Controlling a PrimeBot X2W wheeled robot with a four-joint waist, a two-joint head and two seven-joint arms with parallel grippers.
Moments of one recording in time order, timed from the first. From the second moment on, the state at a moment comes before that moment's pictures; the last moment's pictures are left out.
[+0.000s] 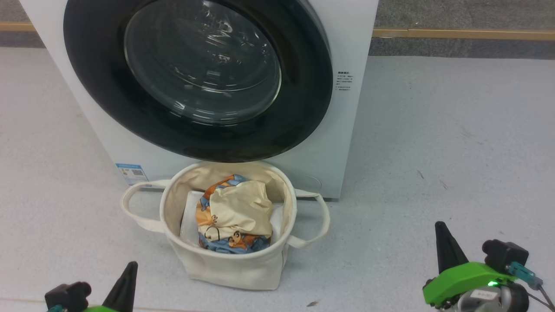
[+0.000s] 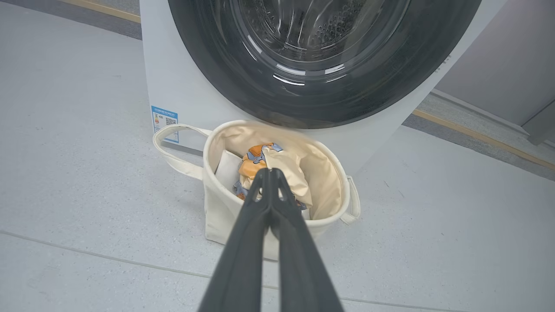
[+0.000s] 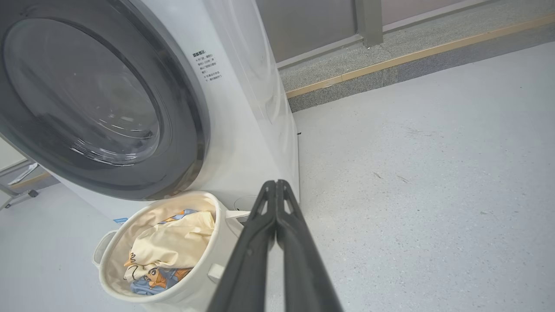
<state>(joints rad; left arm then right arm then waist) -0.12 0.32 -0.26 0.52 -0.66 -0.12 -0.21 -0.16 -0.04 -0.05 0.51 0.33 0.13 -0.21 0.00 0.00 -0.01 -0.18</state>
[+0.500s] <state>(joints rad) -0.12 0.29 -0.21 0.49 -0.79 -0.12 -0.17 -0.16 -0.04 -0.06 0.48 0.50 0.13 -0.17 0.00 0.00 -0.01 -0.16</state>
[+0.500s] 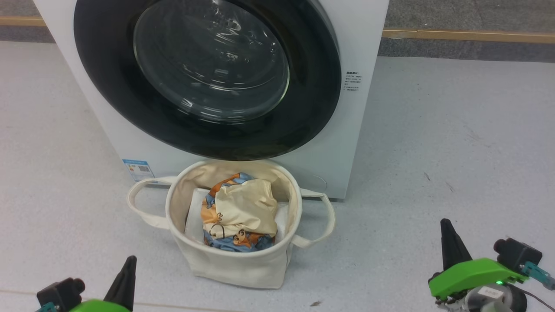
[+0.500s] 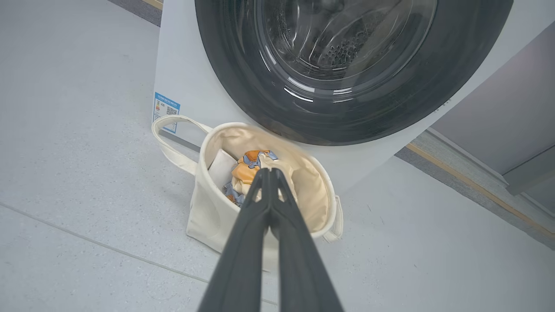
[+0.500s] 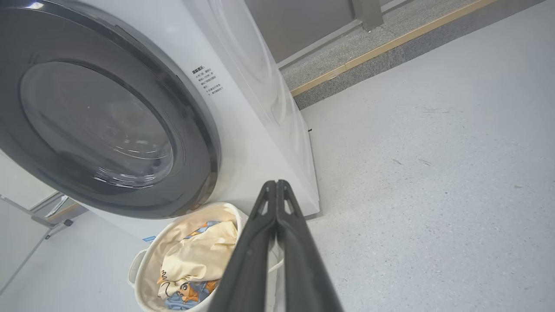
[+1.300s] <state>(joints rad) -0.12 0.23 -0.14 0.44 -0.99 -0.12 -0.10 -0.14 -0.04 -0.08 0.43 0.77 0.13 -0.10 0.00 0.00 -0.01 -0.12</state>
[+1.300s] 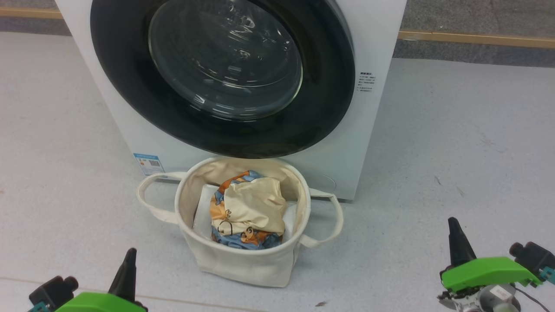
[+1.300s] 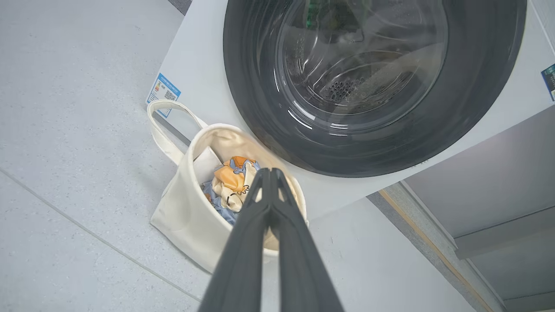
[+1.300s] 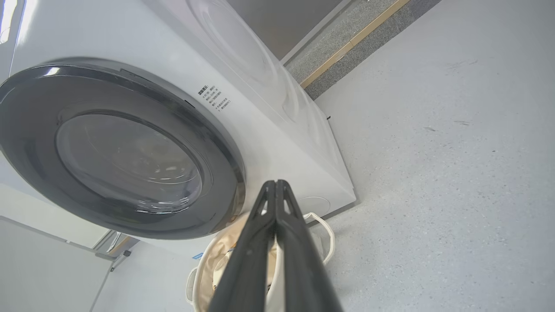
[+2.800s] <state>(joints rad) -0.10 0.12 -0.01 0.35 -1.35 -0.12 0.03 -0.11 -0.04 -0.11 0.34 1.26 0.13 0.02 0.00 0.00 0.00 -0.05</state>
